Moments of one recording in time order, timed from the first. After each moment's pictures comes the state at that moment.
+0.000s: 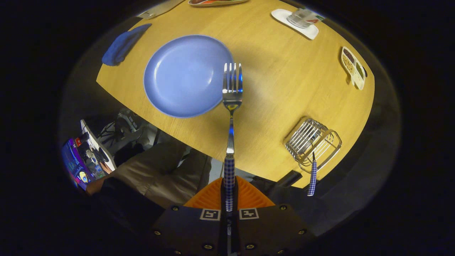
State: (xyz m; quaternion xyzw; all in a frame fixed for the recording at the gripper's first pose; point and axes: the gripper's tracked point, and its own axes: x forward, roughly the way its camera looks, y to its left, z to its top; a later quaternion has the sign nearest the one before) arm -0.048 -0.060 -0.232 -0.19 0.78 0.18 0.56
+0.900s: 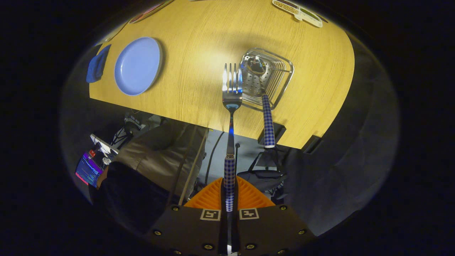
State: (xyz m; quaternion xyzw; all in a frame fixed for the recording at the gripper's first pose) arm -0.061 -0.189 -0.200 -0.10 0.86 0.11 0.49
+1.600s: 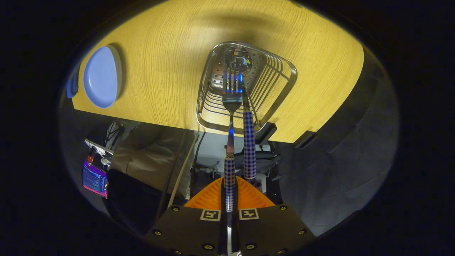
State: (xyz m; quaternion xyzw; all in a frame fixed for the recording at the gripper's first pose) arm -0.031 -0.203 -0.235 -0.13 0.91 0.07 0.38
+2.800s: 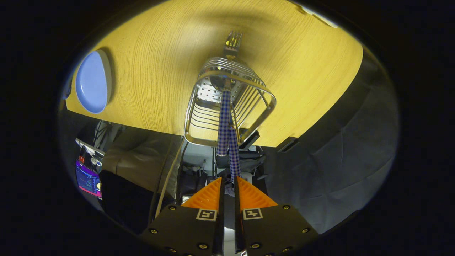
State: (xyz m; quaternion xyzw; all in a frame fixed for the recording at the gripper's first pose) arm -0.012 -0.228 -0.231 -0.17 0.90 0.06 0.39
